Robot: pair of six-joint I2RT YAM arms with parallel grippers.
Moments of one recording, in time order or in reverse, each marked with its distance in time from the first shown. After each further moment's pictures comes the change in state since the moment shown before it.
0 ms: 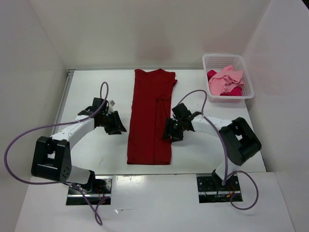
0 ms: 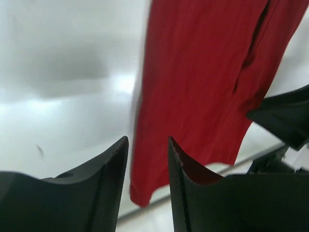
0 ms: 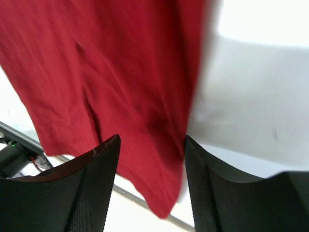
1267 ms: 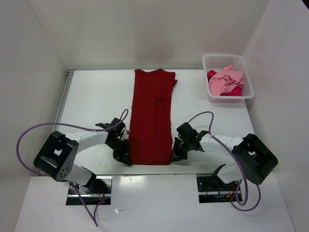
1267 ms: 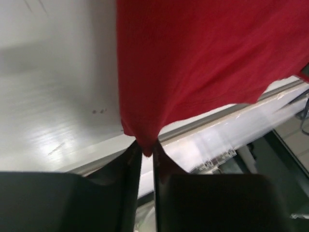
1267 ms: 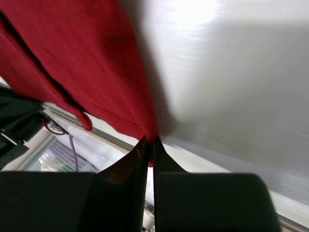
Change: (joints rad) left arm -0.312 0.042 -0.189 -0.168 0.114 -0.110; right arm 0.122 -0.272 -0.380 0.072 -0.118 0.346
